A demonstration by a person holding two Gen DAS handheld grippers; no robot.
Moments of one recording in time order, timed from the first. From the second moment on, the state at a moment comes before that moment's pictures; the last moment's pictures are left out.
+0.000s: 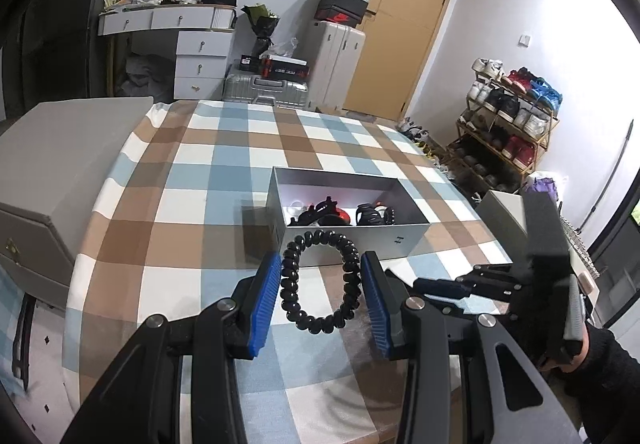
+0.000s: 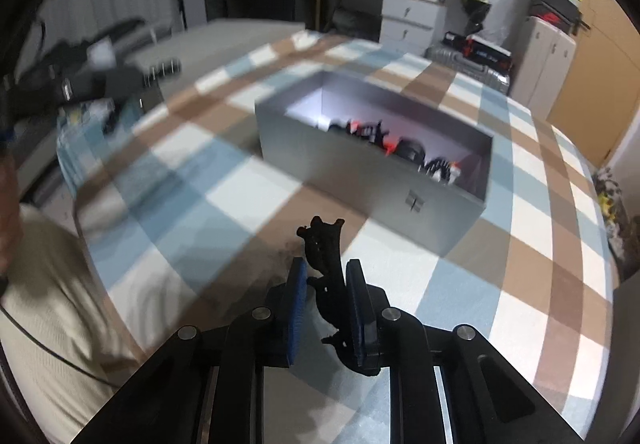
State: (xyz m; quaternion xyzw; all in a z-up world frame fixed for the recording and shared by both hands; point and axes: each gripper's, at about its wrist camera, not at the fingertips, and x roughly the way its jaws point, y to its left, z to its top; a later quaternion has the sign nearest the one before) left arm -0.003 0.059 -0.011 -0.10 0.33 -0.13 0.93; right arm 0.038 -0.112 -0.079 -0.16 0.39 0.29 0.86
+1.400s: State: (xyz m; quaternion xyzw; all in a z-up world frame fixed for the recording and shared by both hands) left arm 0.118 0.003 -0.025 -0.03 0.39 -0.20 0.90; right arm 0.158 -0.125 -0.041 0.03 0.39 0.29 0.88
